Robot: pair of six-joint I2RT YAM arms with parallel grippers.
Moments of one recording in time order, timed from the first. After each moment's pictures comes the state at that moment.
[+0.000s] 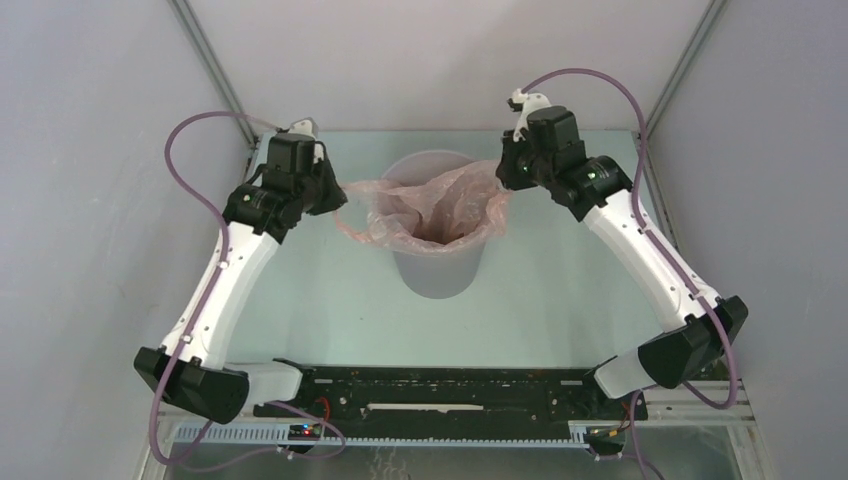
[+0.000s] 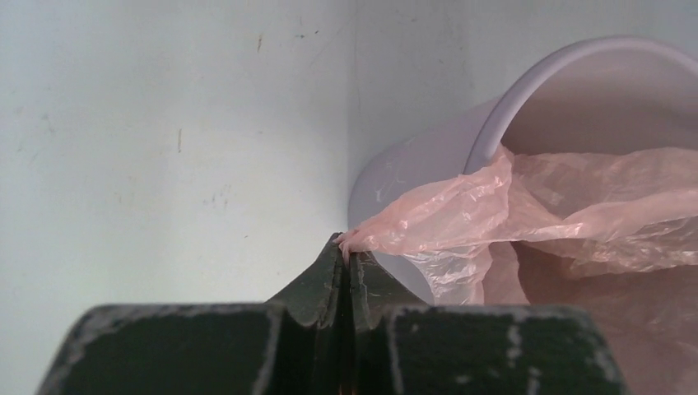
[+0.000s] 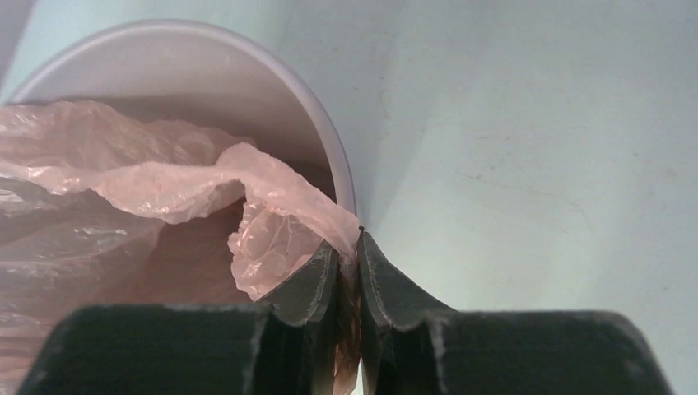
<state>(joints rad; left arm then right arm) -0.32 1.26 1.45 -0.87 -0.12 -0.47 0.54 1.47 1.64 -0.73 0.12 0.21</state>
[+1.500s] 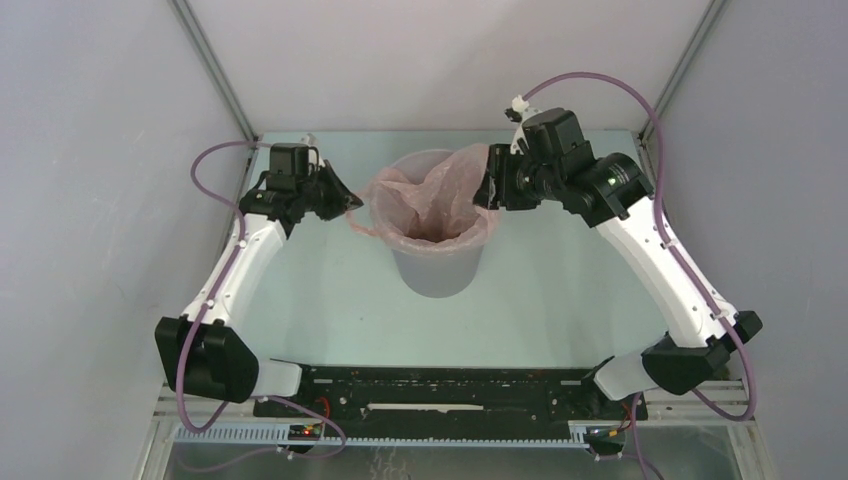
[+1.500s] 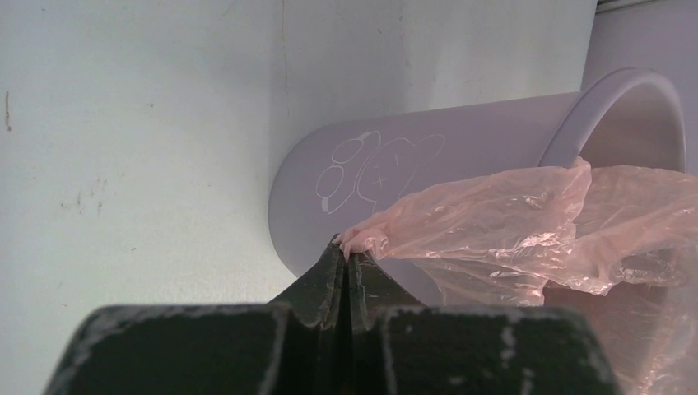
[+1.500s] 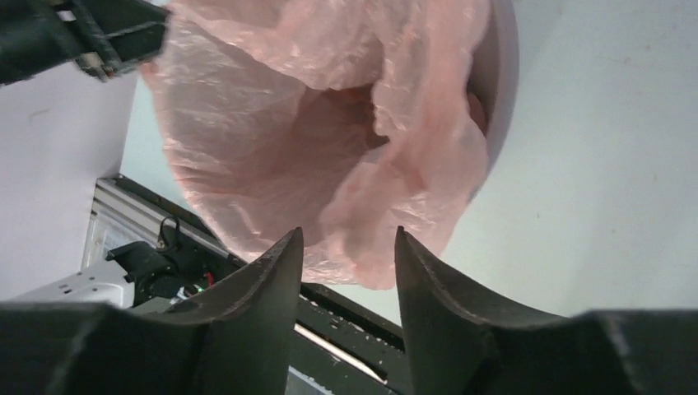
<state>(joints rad) -0.15 1.34 1.25 -0.61 0.26 -0.65 0.62 1.46 1.89 -1.08 -0.05 0.48</state>
